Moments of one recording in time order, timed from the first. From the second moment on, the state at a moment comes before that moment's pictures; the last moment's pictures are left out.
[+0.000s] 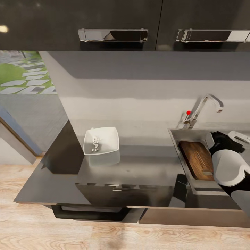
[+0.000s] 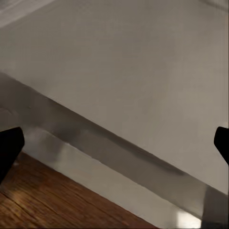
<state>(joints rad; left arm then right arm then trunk) -0.39 0.07 0.05 0.07 0.24 -0.42 0.28 -1.29 -0.19 -0.78 -0.44 0.35 0.26 -0.67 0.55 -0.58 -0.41</state>
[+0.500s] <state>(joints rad) -0.39 0.06 0.05 0.07 0.24 -0.42 0.27 -1.29 -0.28 -0.59 -0.46 0.36 0.40 -0.07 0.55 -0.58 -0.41</state>
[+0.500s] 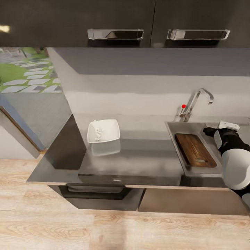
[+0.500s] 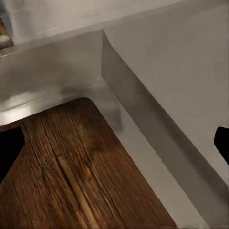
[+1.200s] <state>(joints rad) -0.39 0.06 0.05 0.07 0.24 -0.42 0.27 -1.29 -0.28 -0.58 -0.47 0.46 0.41 0.02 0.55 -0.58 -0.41</state>
